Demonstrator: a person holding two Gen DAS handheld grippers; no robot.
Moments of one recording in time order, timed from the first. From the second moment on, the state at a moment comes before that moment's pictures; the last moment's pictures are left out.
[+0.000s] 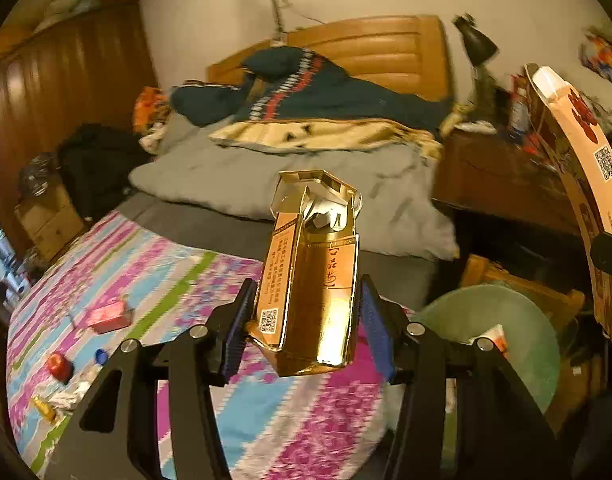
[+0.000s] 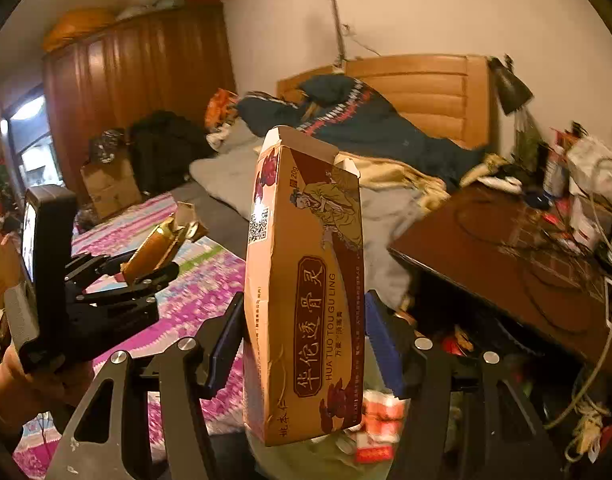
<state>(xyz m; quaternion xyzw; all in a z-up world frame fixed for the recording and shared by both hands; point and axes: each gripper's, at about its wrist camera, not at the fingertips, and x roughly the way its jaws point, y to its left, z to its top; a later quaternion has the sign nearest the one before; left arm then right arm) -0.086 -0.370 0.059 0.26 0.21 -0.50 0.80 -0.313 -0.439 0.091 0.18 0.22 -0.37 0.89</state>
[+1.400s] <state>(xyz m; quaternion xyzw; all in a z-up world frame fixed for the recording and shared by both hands) -0.165 -0.429 -0.015 0.35 0.26 -0.56 0.71 -0.358 -0.485 -0.006 0.36 0.33 -0.39 0.78</state>
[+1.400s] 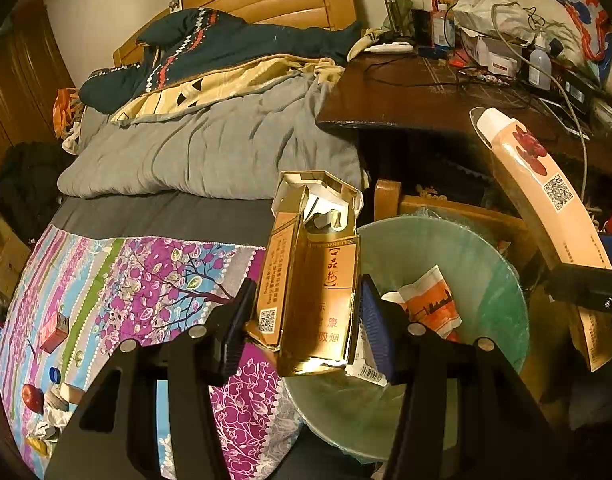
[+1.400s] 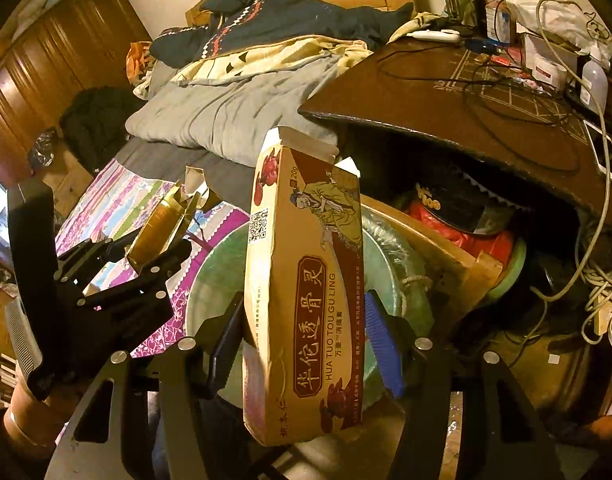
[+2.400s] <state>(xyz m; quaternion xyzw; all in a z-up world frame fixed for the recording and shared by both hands) -0.143 -0.422 -0.034 0.34 0.32 -0.56 0.69 -0.360 -0.497 -0.012 0.37 0.31 -0.40 0.78</state>
